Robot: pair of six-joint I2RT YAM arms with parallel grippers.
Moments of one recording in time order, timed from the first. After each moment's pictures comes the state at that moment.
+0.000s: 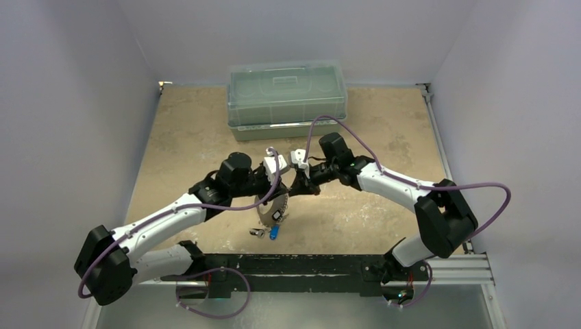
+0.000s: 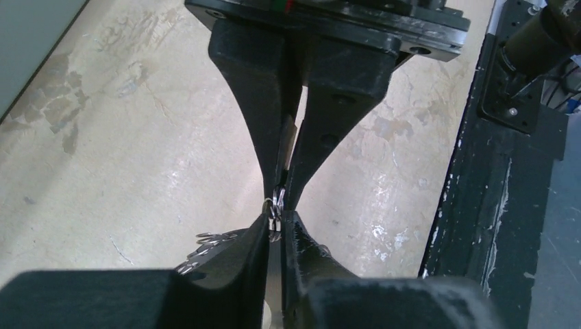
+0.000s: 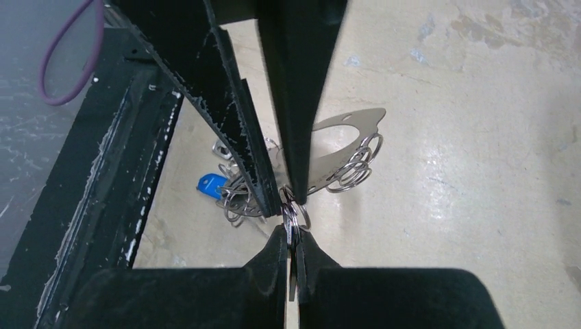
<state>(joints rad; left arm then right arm) -0.75 1.09 0.68 -0.05 0.38 0.10 0.66 1.50 0.91 -0.15 -0.92 -0.56</state>
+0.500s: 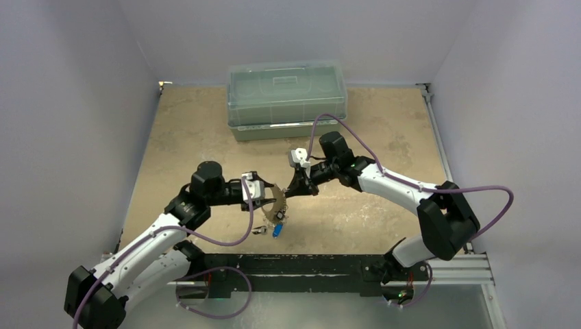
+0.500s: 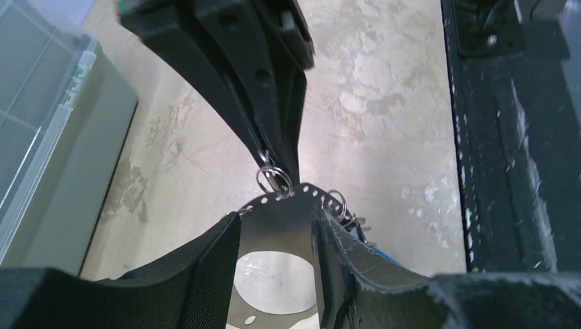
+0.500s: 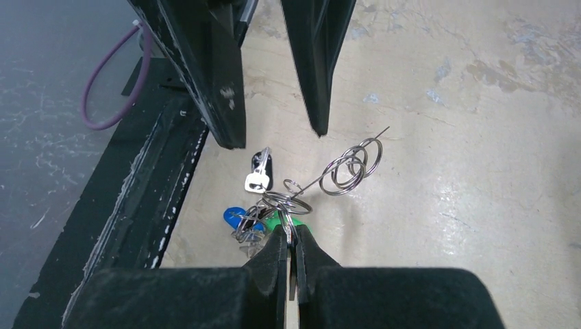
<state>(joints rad) -0.58 0.81 0.54 -0.04 0.72 0.44 0.66 1.49 0.91 -0.10 -1.01 -0.52</state>
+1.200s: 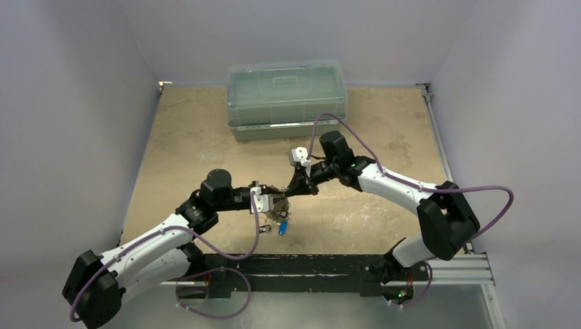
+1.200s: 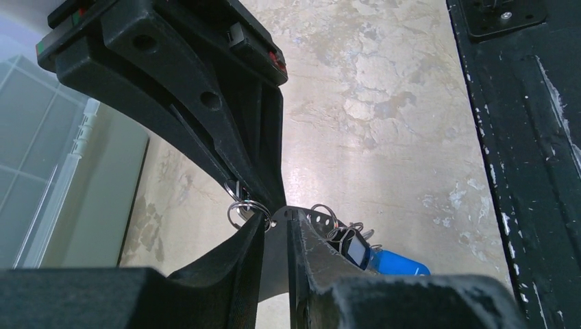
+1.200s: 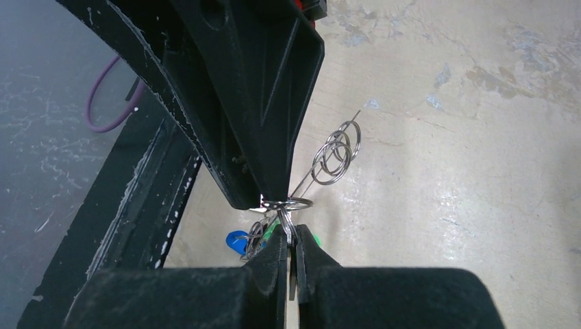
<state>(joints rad) -0.69 0.87 0.44 0.17 0.66 0.58 0.67 1.49 0.91 -0.08 -1.03 -0.50</state>
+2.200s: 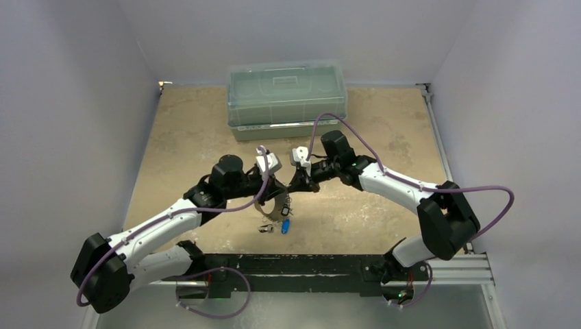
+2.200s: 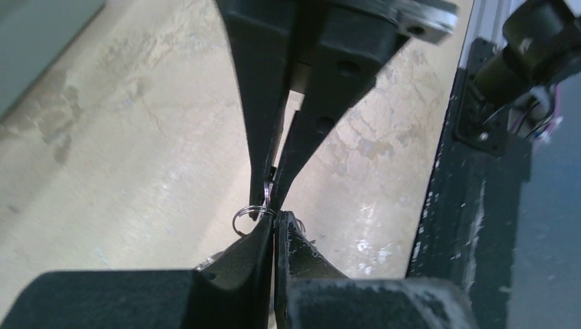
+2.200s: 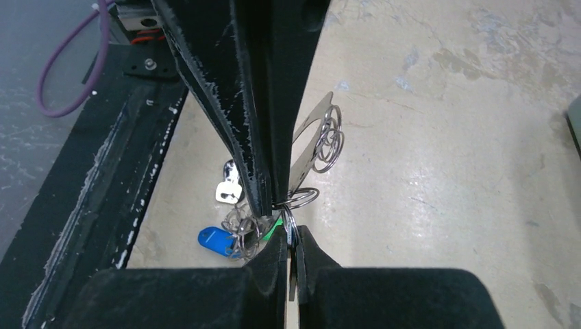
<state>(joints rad) -0.71 1.01 0.59 0.07 0.45 0.05 0.65 1.49 0.91 -0.09 -0.97 -0.55</state>
